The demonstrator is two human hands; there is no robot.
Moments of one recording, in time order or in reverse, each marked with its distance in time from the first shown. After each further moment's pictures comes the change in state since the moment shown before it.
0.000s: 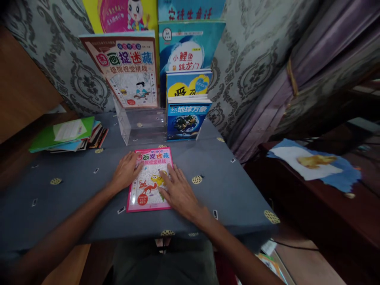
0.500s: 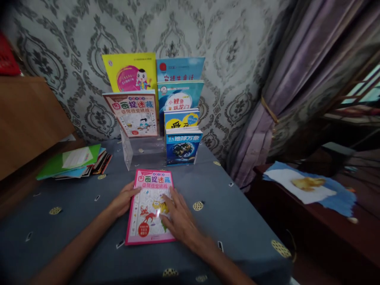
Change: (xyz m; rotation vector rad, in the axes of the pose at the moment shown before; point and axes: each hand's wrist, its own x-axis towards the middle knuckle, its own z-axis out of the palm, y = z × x) left_hand 0.005 0.009 -0.005 -1.635 -0.239 -0.536; right_hand -0.003 0.013 0.009 0.208 0.087 0.010
